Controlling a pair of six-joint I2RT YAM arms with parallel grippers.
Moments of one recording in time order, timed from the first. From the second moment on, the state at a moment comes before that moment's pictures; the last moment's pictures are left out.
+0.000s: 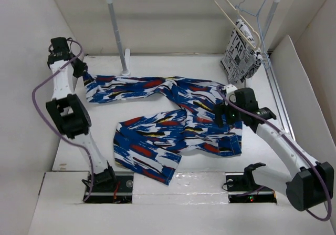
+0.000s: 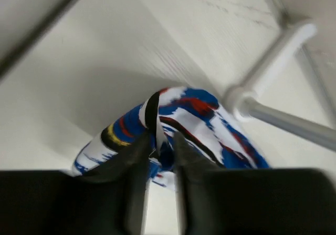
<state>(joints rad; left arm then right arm) 0.33 1.93 1.88 -0.80 0.04 -0.57 0.33 1.11 0.84 -0.58 -0.14 -0.04</state>
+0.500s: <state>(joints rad) 0.18 1.87 1.62 -0.67 -0.07 -0.60 -0.16 1.11 0.64 -0.48 -0.24 0.12</state>
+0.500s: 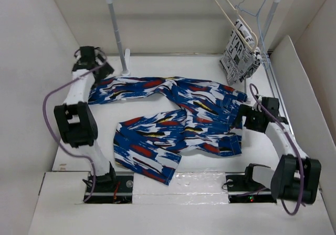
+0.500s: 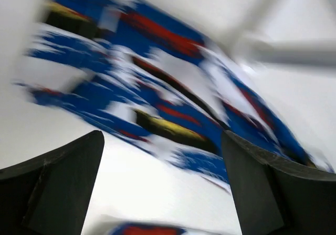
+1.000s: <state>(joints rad) -0.43 1.42 0.96 -0.48 -0.06 -0.65 -0.25 1.55 0.64 0.11 -0.46 0.35</state>
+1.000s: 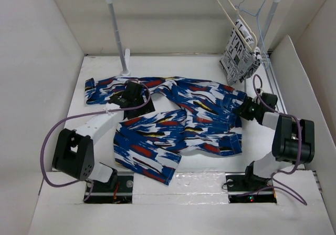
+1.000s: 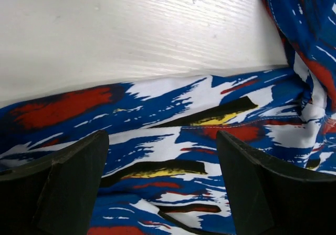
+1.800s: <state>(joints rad) -0.39 1.33 0.97 -0.68 -0.14 -0.60 -0.48 1.52 1.04 -0.27 -0.24 0.22</state>
